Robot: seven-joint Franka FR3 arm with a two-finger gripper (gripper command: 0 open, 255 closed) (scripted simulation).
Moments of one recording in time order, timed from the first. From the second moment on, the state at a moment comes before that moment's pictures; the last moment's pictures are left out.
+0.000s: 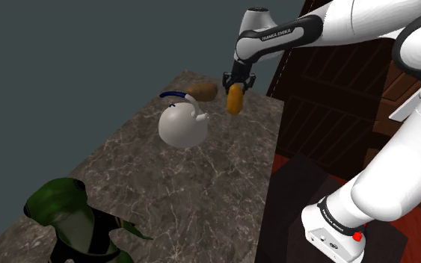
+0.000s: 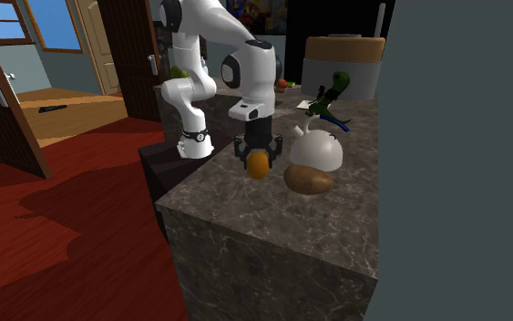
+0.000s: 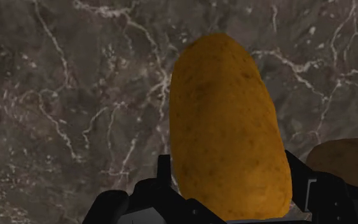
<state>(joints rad) -0.11 0.20 0.04 -1.97 -0.03 2.19 0.50</state>
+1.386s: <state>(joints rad) -0.11 0.12 0.04 -1.78 -0.03 1.92 0.50</state>
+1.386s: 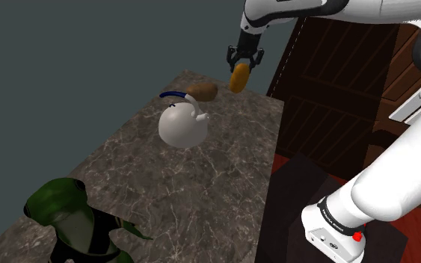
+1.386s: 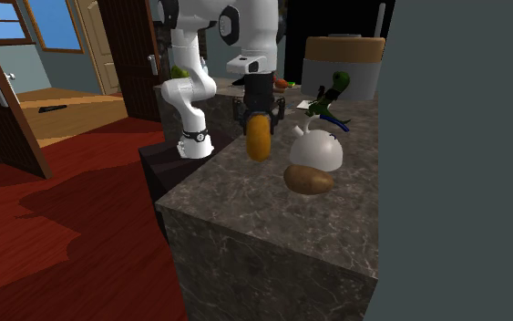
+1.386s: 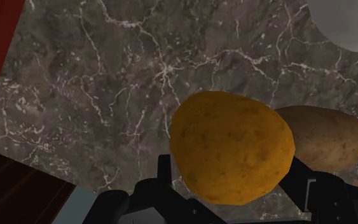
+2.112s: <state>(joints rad) -0.11 0.11 0.04 -1.64 -0.02 1.78 0.49</state>
